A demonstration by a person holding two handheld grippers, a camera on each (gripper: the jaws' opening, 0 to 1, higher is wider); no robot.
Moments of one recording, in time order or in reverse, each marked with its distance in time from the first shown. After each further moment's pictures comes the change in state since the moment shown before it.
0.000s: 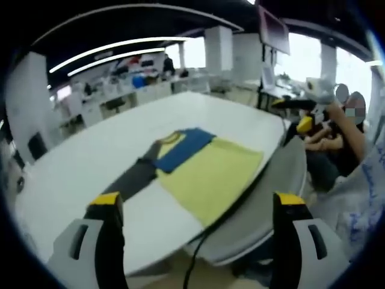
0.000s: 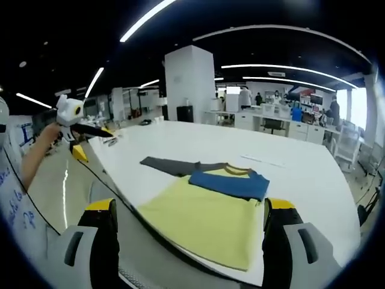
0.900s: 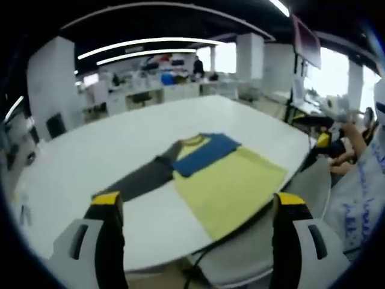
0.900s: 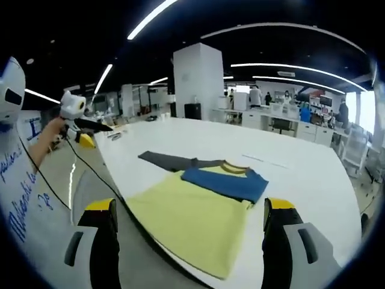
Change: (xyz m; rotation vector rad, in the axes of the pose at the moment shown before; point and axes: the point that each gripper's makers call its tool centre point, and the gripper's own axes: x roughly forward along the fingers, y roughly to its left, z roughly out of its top) left arm 0.028 0.017 0.001 -0.133 -0.011 0.160; right arm 0.015 -0.046 -0.025 -0.023 0.028 0.080
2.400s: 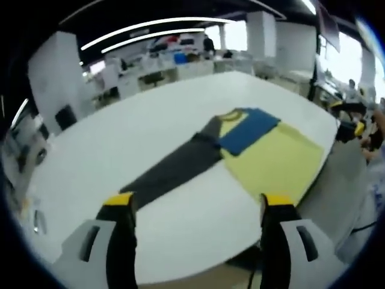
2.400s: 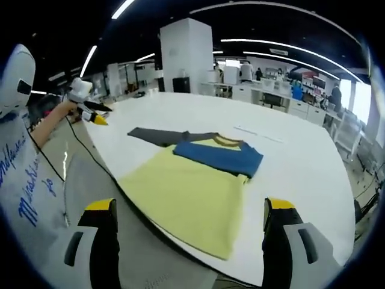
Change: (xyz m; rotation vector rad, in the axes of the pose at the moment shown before) left arm 0.045 0.134 -0.034 0.037 0.153 0.099; right arm 0.013 0.002 -0.029 0.035 0.208 -0.064
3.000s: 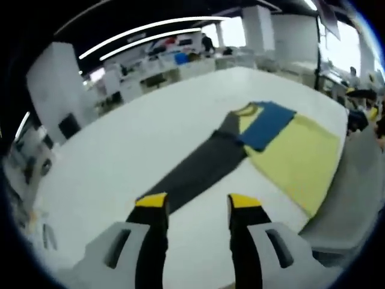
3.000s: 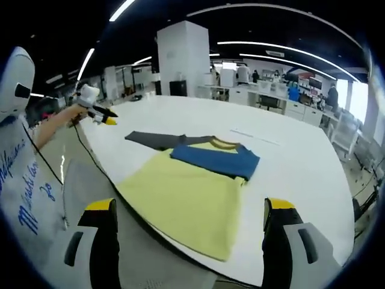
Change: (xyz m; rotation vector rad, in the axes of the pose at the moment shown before) left arm 0.040 0.059 -0.005 0.056 0.032 0.045; right arm -0.005 -0.004 0.005 0.013 -0.026 -0.029
